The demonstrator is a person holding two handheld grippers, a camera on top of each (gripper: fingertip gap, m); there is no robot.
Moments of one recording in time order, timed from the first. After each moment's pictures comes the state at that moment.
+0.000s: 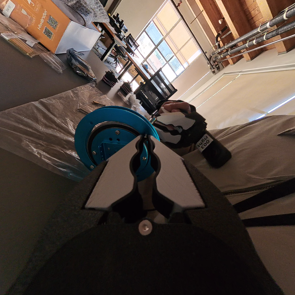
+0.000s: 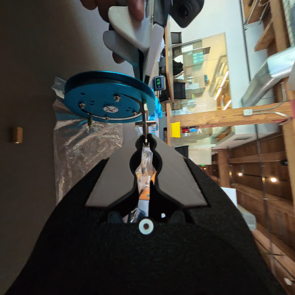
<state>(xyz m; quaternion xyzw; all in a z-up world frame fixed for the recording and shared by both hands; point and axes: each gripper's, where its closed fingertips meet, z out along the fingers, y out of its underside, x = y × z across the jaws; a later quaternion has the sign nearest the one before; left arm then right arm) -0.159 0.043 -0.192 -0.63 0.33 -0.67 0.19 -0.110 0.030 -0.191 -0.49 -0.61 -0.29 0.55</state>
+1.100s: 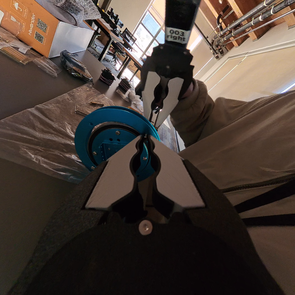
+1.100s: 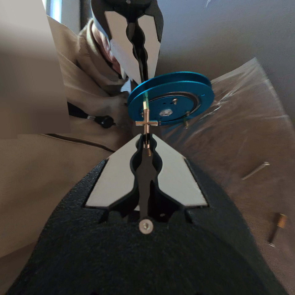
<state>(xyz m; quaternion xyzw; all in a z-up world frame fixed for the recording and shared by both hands) -0.157 0.034 -0.193 -0.62 0.37 -0.66 0.21 -0.117 0.009 -0.209 -0.81 -0.41 0.38 0.16</state>
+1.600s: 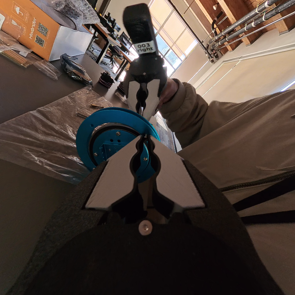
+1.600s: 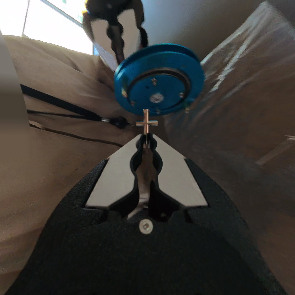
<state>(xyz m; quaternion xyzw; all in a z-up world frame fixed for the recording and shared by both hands) -0.159 0.039 -0.193 -0.61 0.37 -0.67 0.21 -0.095 0.016 -0.226 -0.81 -0.32 0.49 0.08</state>
